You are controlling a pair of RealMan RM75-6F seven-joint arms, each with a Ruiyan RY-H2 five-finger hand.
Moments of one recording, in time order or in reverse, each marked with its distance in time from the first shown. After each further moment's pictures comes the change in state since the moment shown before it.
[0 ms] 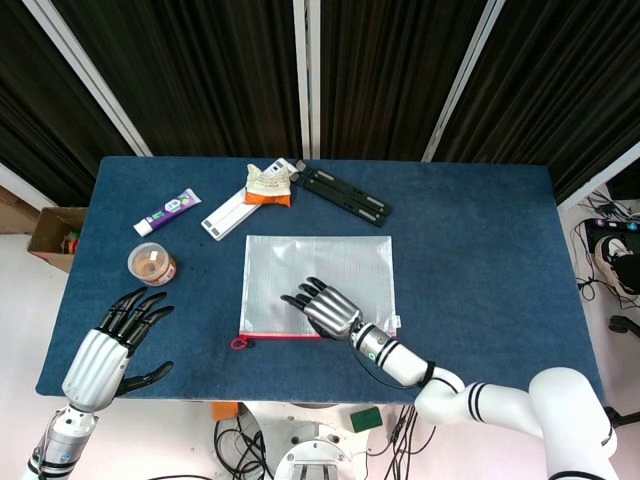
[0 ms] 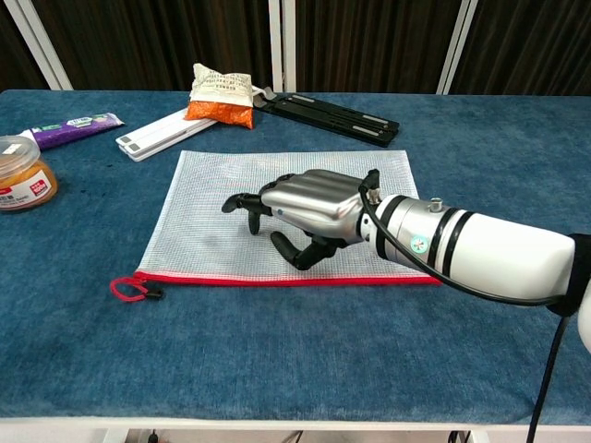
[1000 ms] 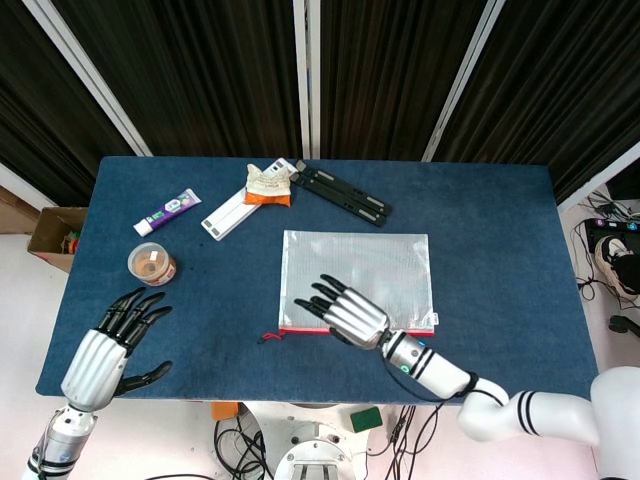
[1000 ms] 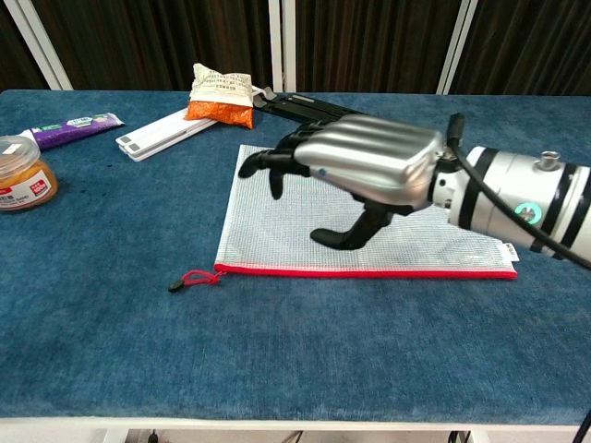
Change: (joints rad) left arm 0.008 -0.012 -0.004 0.029 -0.002 0.012 -0.020; right arm -0.041 0.250 -0.065 -0.335 -0.096 0.146 -0.114
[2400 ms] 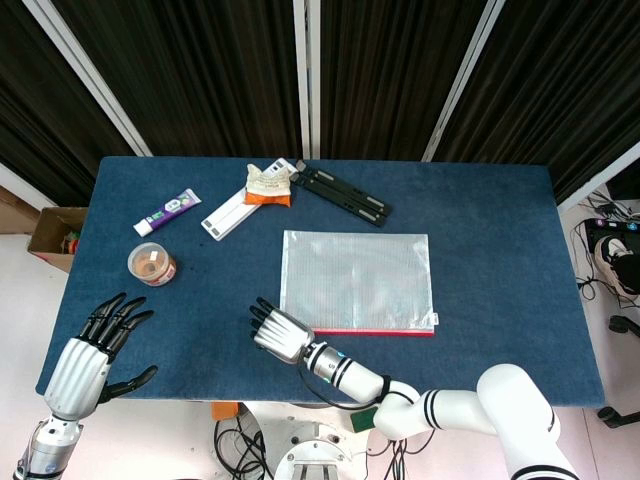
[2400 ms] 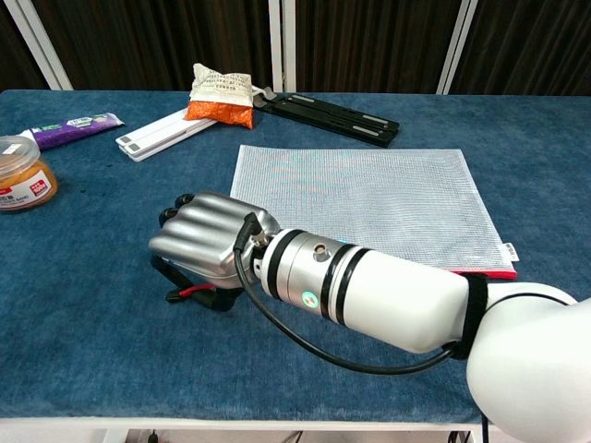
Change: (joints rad) left arm 0.048 0.002 0.010 0.041 -0.006 0.046 -0.036; right arm 0.191 -0.433 0.053 0.355 0.162 -0.108 -0.257
